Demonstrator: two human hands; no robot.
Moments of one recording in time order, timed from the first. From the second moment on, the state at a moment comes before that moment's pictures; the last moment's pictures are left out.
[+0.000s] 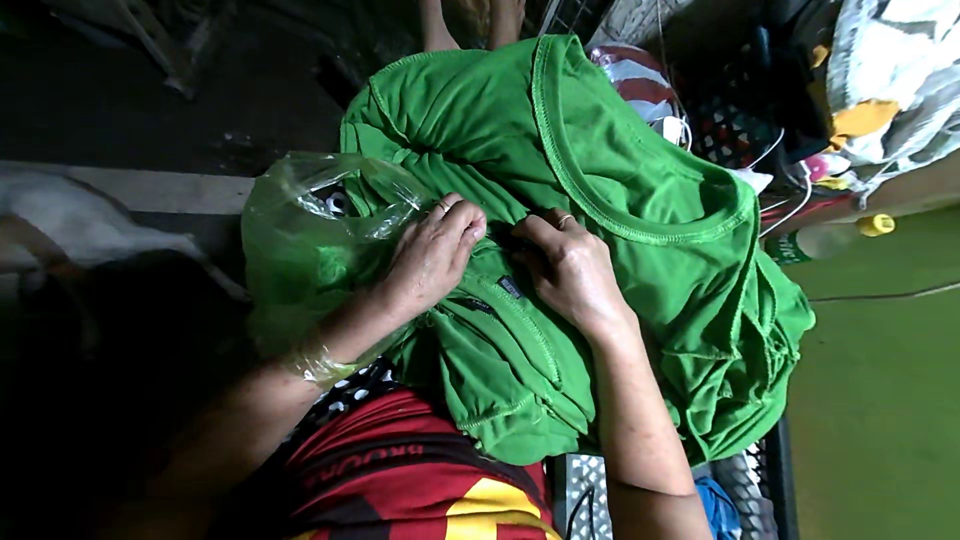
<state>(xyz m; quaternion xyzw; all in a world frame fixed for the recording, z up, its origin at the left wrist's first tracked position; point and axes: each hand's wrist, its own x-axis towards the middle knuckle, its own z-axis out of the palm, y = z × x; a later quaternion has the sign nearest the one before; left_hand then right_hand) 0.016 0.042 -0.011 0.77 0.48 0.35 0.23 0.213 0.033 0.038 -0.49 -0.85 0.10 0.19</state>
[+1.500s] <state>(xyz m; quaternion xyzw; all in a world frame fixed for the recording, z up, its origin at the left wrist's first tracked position) 0.015 0.057 -0.008 0.84 0.39 0.35 0.17 0.229 0.039 0.045 -0.54 -0.78 0.25 0.22</state>
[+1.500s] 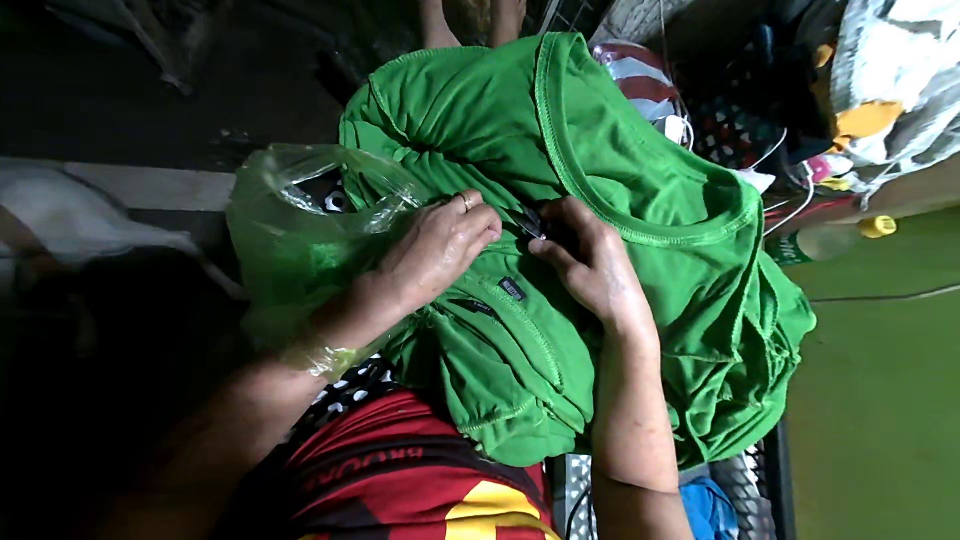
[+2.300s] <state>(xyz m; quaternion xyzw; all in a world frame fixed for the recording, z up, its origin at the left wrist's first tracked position) 0.024 -0.006 0.052 0.73 0.17 0.41 0.52 0.178 0.059 0.079 -0.44 -0.77 0.39 0.26</state>
